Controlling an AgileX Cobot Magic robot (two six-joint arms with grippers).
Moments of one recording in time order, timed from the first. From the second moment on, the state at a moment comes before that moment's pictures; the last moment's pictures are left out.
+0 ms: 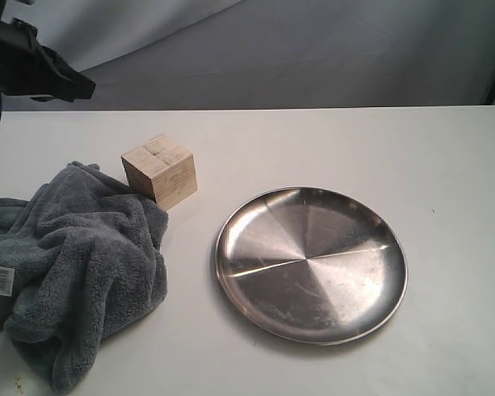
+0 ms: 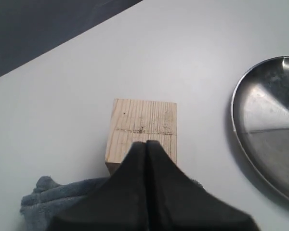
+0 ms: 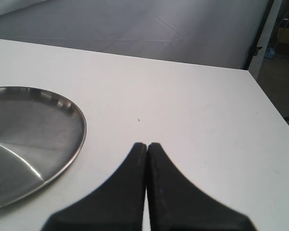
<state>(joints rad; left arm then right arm) -0.02 1.72 -1.34 -0.80 0.78 1.11 0.04 0.01 0.00 -0.13 0.34 0.01</state>
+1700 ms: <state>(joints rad) -0.20 1.97 -1.34 -0.81 0.42 1.44 0.04 0.01 0.00 -0.13 0.34 0.01</state>
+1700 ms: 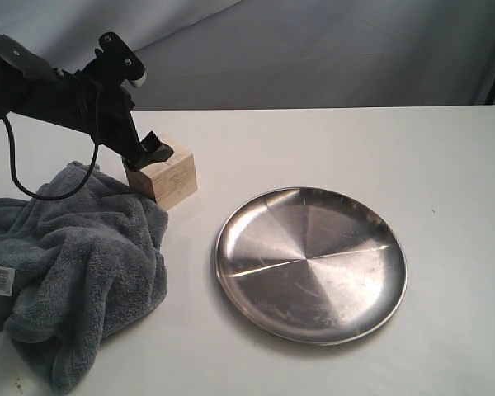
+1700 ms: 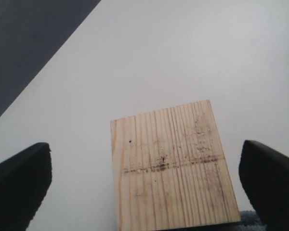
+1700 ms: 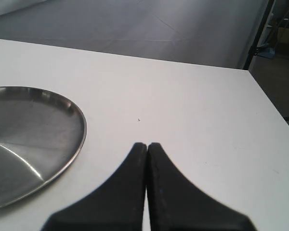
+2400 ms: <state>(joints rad) -0.20 1.97 -1.34 -0.82 0.42 1.37 0.04 0.01 0.00 -0.13 0.34 0.01</state>
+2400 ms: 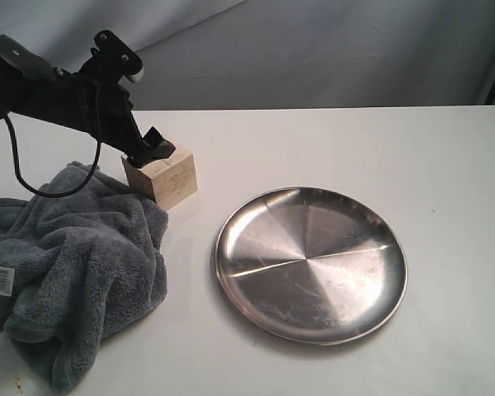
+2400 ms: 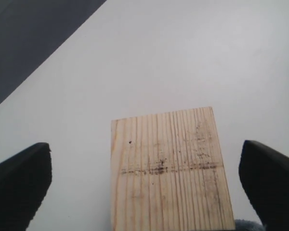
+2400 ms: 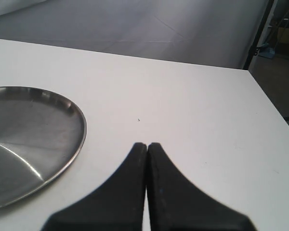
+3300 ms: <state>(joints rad) -0.22 2.11 -1.42 -0.83 0.42 1.29 0.04 0.01 0.00 -0.13 0.34 0.01</state>
